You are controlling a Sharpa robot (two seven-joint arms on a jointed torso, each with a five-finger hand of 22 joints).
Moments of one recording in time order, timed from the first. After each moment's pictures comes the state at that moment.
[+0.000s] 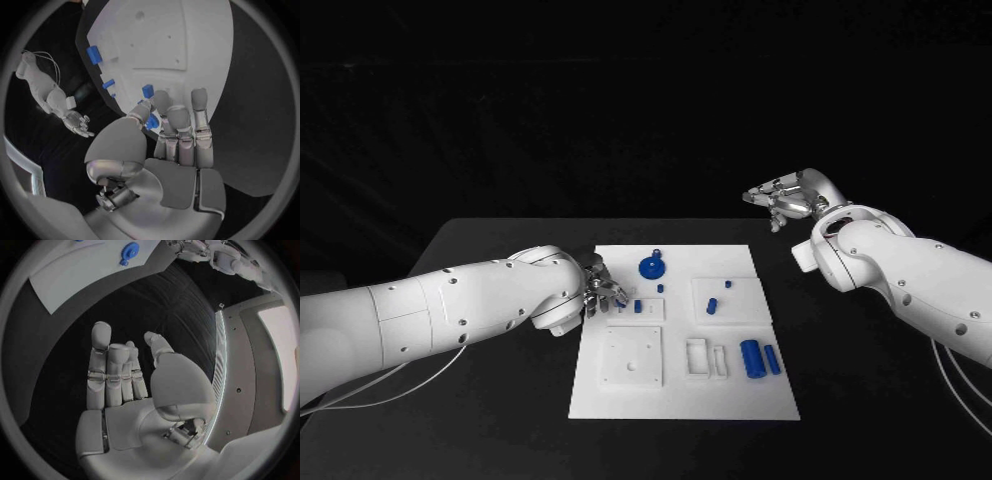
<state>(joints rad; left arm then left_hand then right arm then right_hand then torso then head) 1.35 -0.61 -0.24 1.32 -0.89 -0.18 -0.53 1.06 0.04 0.33 -0.18 0.44 1.14 0.06 0.32 0.42 1.47 -0.08 0.68 0.34 1.42 -0.14 1.15 0.50 0.01 1.32 -0.14 0.31 1.31 1.06 -0.74 0.36 1.25 -1.02 -0.44 -0.09 1.18 -0.06 0.03 -0.06 0.60 1.14 0.07 0.07 0.07 1.20 -0.02 0.90 1.06 1.45 -0.09 0.85 0.99 0.10 1.47 -0.11 0.36 1.08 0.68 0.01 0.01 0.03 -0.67</state>
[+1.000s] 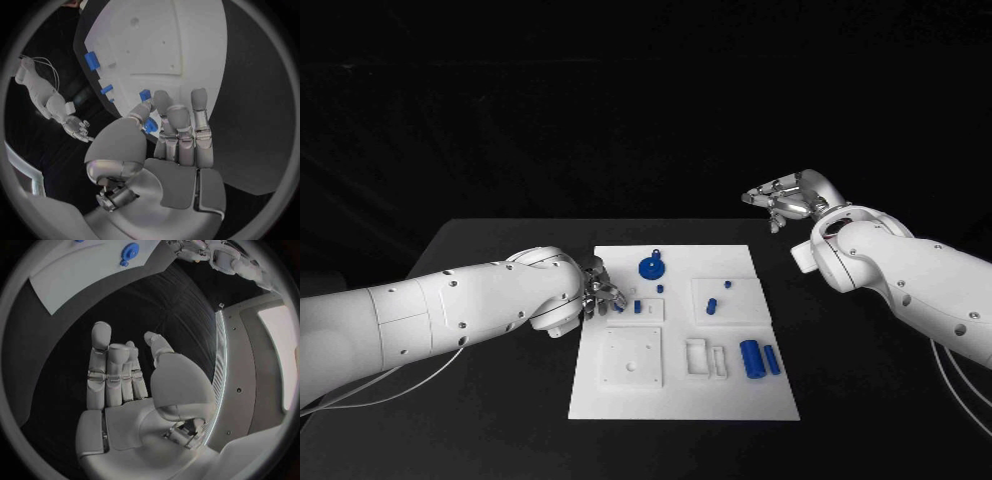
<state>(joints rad) 1.34 -0.61 -0.24 1.32 -0.92 -0.14 -0.54 1.06 0.04 0.34 -0.18 0.43 1.14 0.06 0.32 0.42 1.47 -0.08 0.68 0.34 1.42 -0.13 1.14 0.50 0.01 1.32 -0.14 0.31 1.31 1.06 -0.74 0.36 1.25 -1.02 -0.44 -0.09 1.18 -0.06 0.03 -0.06 0.60 1.14 0.07 0.07 0.07 1.20 -0.02 0.90 1.06 1.45 -0.09 0.85 0.99 0.10 1.47 -0.11 0.36 1.09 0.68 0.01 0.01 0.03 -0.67</state>
